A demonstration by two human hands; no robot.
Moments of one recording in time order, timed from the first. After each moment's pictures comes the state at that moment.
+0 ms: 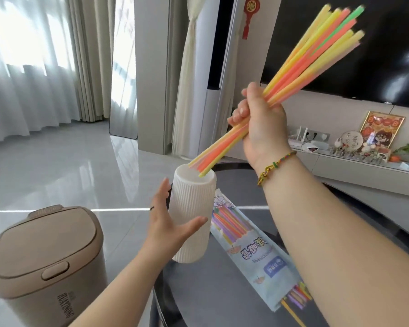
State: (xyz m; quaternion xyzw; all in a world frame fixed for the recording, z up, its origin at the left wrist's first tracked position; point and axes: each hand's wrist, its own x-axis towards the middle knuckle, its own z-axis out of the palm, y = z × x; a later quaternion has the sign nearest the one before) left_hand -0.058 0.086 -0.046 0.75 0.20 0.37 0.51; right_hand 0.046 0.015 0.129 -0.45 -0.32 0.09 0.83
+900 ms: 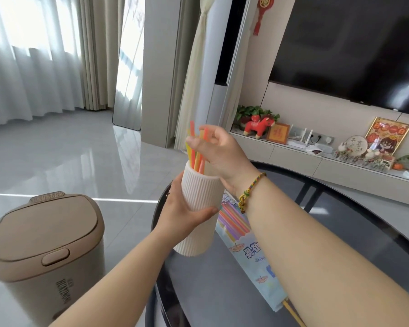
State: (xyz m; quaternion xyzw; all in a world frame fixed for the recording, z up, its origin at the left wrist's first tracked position) left_hand -0.040 0.101 -0.047 0.75 0.19 0.35 0.53; right_hand 0.024 0.045 0.073 -0.67 -0.40 0.19 0.60
